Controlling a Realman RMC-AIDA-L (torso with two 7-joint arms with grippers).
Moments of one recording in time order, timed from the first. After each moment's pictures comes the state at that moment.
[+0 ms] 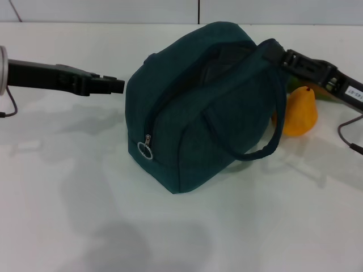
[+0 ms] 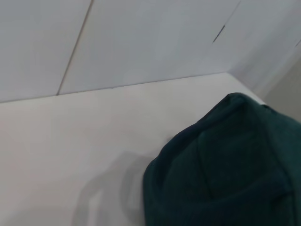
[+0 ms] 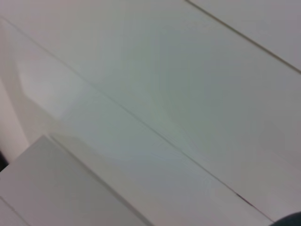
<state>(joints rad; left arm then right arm) -0.54 -1.98 0.79 1.00 2.10 1.61 -2.12 0.70 2.02 -0.37 -0.07 -1.79 -1.67 1.55</state>
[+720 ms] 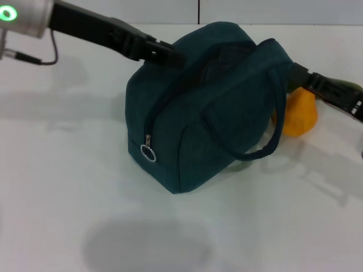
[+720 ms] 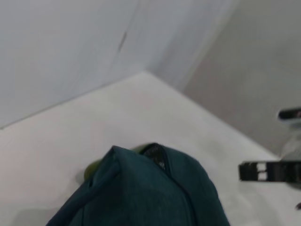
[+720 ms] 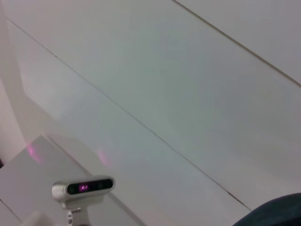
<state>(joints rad) -0.73 -1.98 0.89 1.14 2.07 1.77 -2.29 0.59 2.02 -0.40 -0.13 -1.78 -1.74 1.53</state>
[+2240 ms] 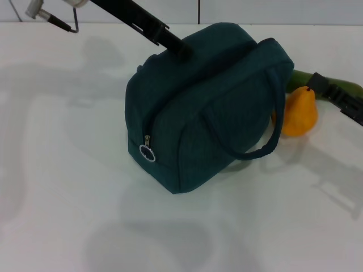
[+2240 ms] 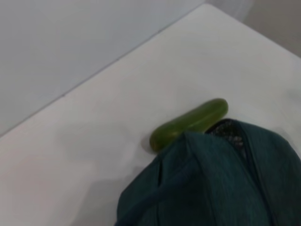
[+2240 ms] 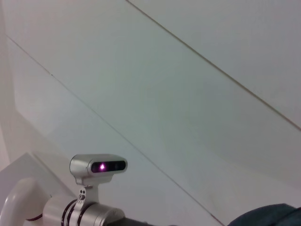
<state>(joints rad) -0.98 -1.97 0.92 0.98 2.39 1.65 -2.34 0.51 2.02 -0.39 -0.12 -1.74 -1.75 1.44</state>
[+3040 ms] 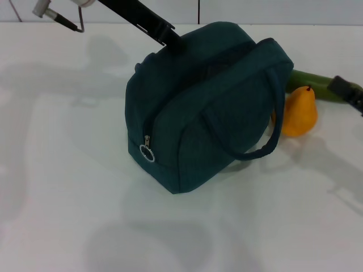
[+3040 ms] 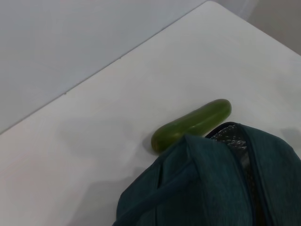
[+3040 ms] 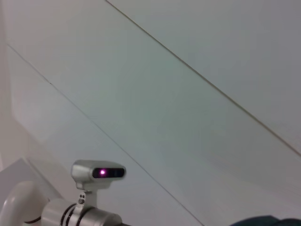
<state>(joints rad) -0.99 -1.97 0.94 0.98 2.40 1.64 -2.38 0.46 2.01 -0.39 -0.16 -1.72 -1.79 1.44</state>
